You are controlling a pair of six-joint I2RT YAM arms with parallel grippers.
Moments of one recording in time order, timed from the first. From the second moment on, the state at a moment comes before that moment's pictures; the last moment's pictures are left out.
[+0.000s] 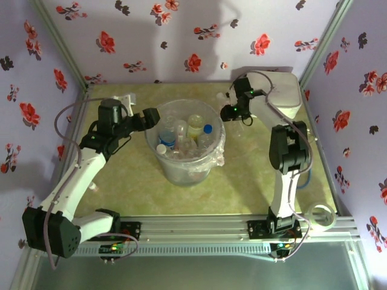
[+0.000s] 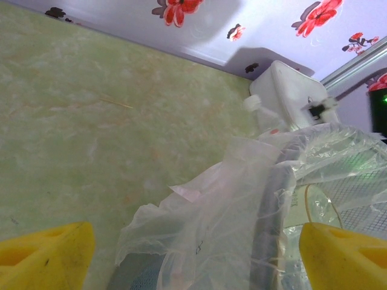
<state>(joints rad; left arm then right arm) -0.31 1.16 1.03 -0.35 0.26 -0.51 0.27 2.01 1.68 -0.78 -0.15 0.06</state>
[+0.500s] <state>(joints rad) -0.31 1.19 1.03 -0.28 0.26 -0.52 0.38 1.58 1.95 -0.94 -0.14 0.17</state>
